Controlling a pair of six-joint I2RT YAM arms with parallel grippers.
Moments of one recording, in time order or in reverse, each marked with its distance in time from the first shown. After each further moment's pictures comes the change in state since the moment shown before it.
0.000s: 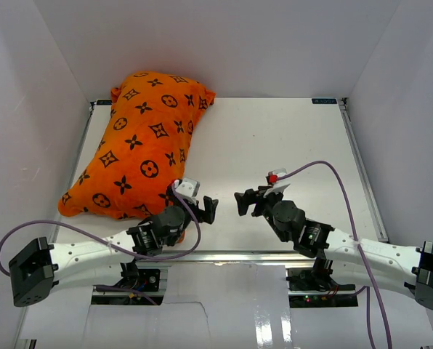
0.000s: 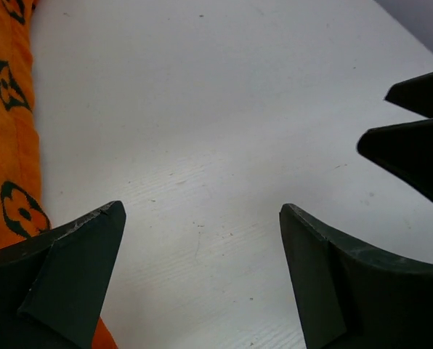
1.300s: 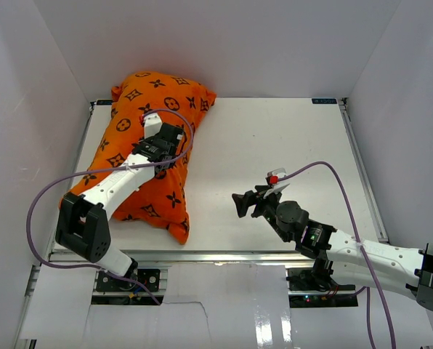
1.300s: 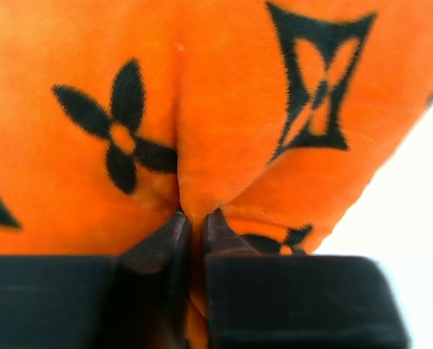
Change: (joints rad) left arm 0.652 0.595 0.819 -0.966 -0.183 -0.329; right arm 0.000 -0.030 -0.007 0.034 -0.072 -0.032
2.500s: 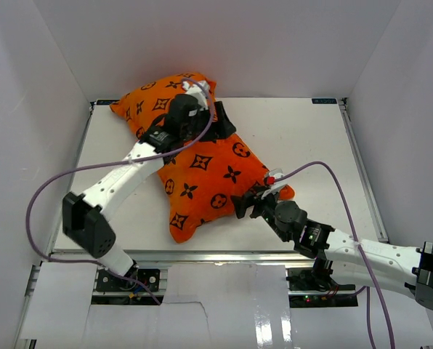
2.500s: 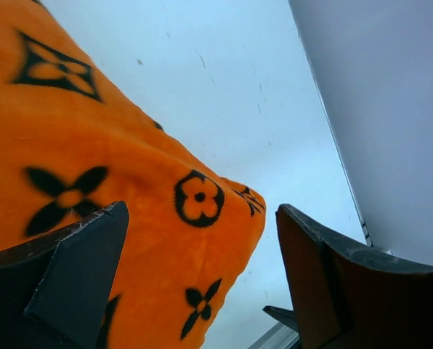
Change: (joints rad) left arm -0.151 0.140 0.360 0.253 0.882 0.045; right arm 0.000 0.020 -0.003 0.021 -0.016 -0.014
